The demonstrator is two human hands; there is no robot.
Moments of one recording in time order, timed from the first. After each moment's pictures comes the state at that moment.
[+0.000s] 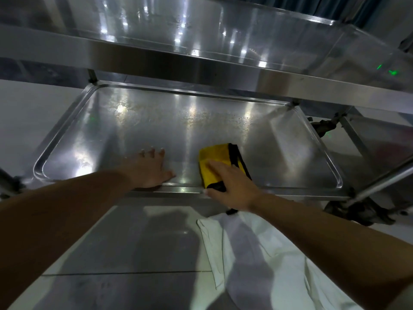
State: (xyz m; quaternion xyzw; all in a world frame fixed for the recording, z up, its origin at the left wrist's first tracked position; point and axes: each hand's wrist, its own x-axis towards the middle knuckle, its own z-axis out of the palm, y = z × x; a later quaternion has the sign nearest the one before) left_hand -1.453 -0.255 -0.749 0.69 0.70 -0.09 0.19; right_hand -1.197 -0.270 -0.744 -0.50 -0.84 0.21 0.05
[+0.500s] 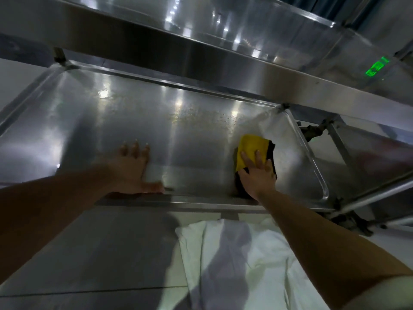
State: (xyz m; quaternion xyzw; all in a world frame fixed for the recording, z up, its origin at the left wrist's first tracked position) left_hand -1.445 -0.236 -0.770 0.69 0.69 -0.13 0.16; right_hand -1.111 -0.192 -0.790 -0.75 -0.65 0.11 -0.02
